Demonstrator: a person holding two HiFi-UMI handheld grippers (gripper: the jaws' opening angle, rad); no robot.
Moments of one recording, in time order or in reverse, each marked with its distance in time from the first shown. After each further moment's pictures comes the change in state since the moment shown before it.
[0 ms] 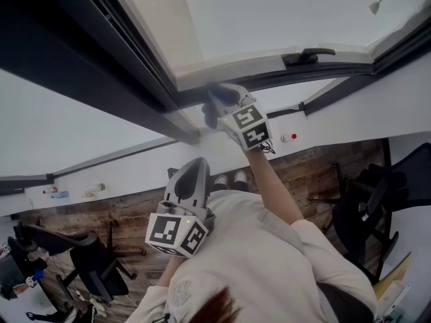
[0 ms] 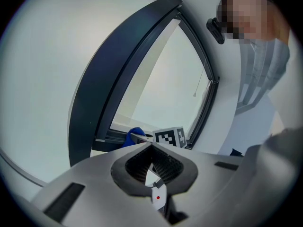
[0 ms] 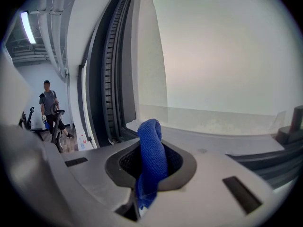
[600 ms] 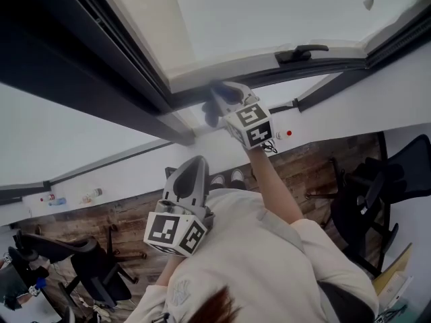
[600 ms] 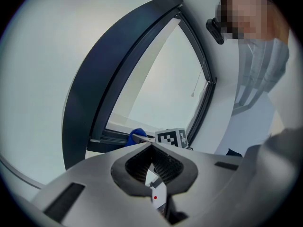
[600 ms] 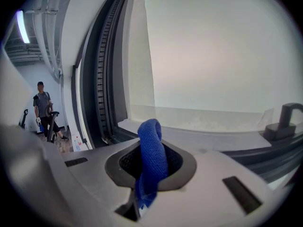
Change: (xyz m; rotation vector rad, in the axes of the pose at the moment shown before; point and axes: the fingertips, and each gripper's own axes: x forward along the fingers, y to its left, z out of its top) left arm 0.007 -0.001 0.003 0.001 0.007 -0.052; right arm -0.011 -0.020 -0.003 0.033 -0.002 -0.062
